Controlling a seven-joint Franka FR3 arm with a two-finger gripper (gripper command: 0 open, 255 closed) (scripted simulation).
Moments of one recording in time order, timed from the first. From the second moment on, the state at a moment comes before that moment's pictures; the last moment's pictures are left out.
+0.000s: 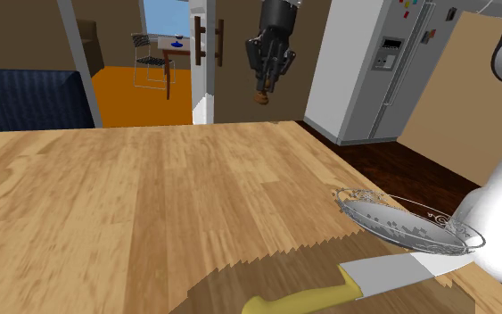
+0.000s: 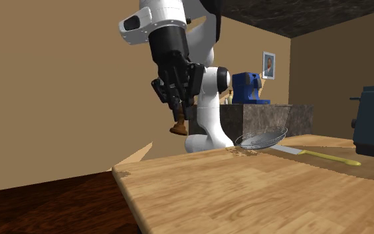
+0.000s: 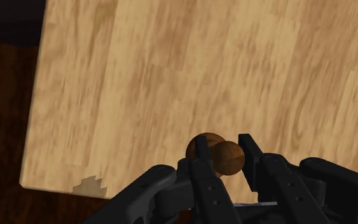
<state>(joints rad) 0.10 0.02 0.24 -1.40 0.20 1.38 0.46</state>
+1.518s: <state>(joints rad) 0.18 -0.51 0.30 -1.81 0.36 1.31 0.62</state>
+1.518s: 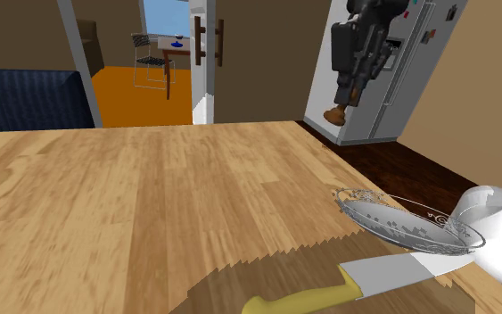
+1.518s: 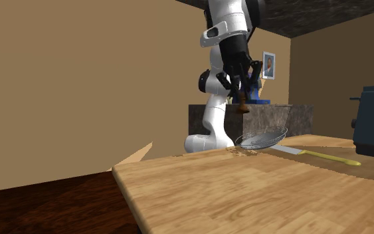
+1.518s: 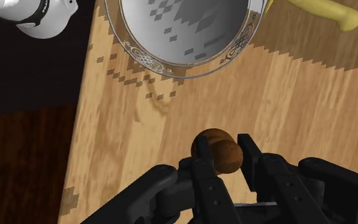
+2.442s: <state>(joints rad) 0.26 -0.81 0.37 -1.98 0.50 1.25 0.77</state>
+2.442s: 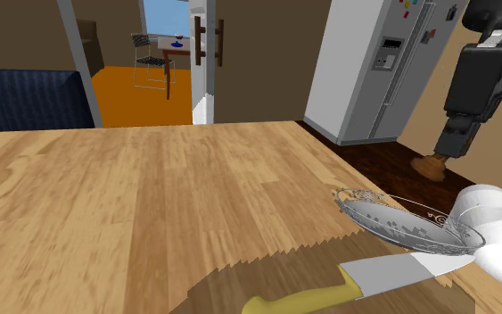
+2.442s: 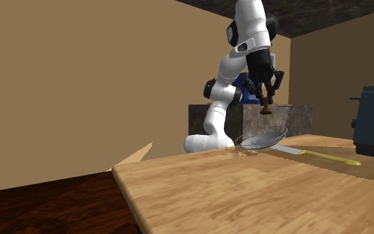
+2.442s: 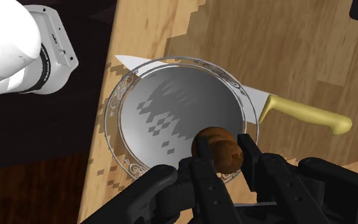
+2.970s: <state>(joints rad) 0.27 -0.87 0.39 -2.13 0.52 1.33 0.74</state>
